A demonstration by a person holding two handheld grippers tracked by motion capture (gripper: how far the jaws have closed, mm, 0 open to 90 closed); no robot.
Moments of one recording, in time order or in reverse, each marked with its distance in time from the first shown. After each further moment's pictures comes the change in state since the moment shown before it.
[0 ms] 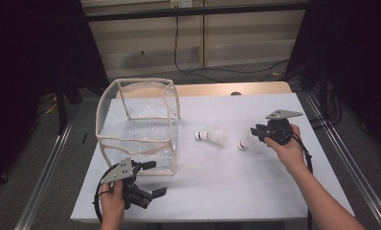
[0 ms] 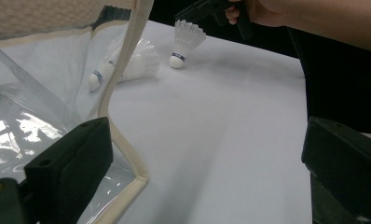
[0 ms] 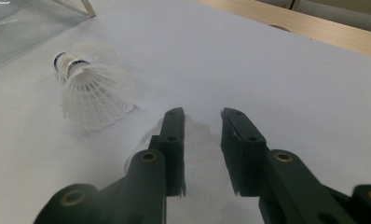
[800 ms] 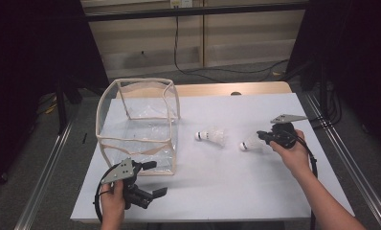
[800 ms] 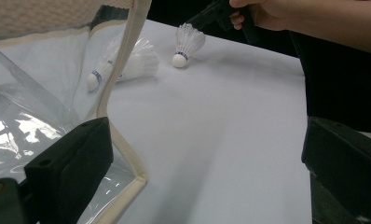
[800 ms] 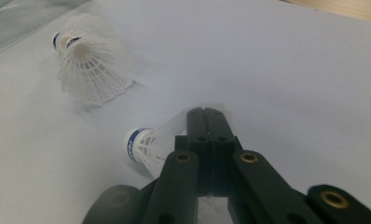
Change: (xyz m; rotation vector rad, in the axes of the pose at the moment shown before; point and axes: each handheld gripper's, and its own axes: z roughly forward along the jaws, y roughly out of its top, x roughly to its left) left arm 0.000 0.000 0.000 0.005 0.001 0.005; right arm -0.007 -0.017 -0.005 0.039 0.027 0.040
